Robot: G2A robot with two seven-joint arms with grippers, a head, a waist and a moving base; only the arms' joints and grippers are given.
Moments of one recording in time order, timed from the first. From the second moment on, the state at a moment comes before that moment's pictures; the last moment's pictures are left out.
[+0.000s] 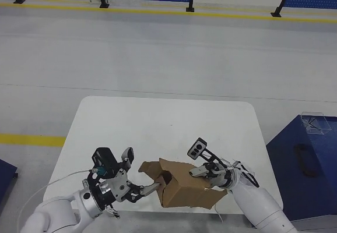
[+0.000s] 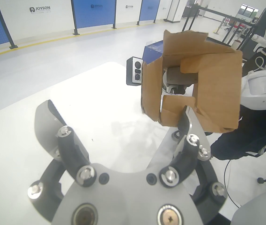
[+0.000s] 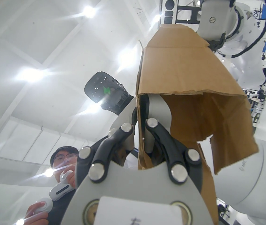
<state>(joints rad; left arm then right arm) 1.56 -1.07 -1.39 -2.21 0.82 -0.49 -0.42 -1.08 -1.14 1.02 -1.36 1.23 0.07 1.54</state>
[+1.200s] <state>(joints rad) 1.52 -1.07 -1.33 -2.20 0.91 -0.37 -0.48 -1.07 -1.11 1.07 -1.32 0.98 -0.18 1.54</state>
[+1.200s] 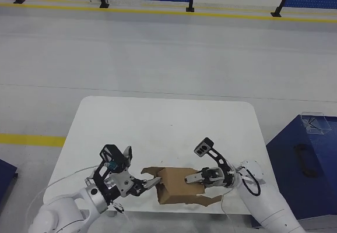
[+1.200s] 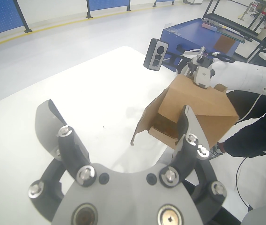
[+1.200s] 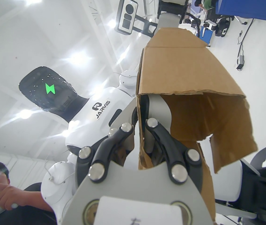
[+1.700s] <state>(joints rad) 1.53 -1.07 -1.38 -2.21 0.84 -0.36 -0.34 -1.06 -1.13 1.01 -1.26 1.26 0.10 1.54</state>
